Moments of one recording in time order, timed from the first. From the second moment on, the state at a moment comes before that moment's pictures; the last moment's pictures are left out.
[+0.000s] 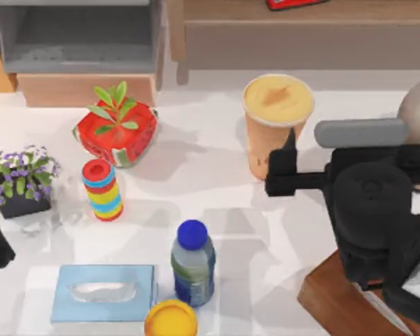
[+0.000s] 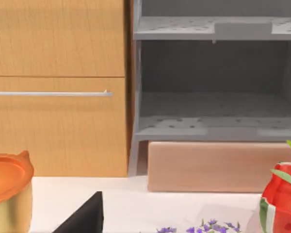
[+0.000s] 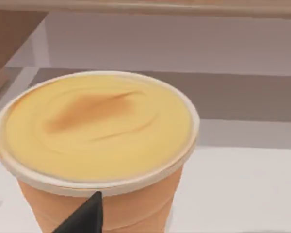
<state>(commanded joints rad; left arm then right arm) 0.00 0.00 0.00 0.00 0.00 0.00 0.80 1.59 0.51 0.79 0.78 0.19</state>
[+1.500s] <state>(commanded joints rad) 0.00 0.00 0.00 0.00 0.00 0.00 0.76 2.11 0.87 0.95 0.77 0.20</state>
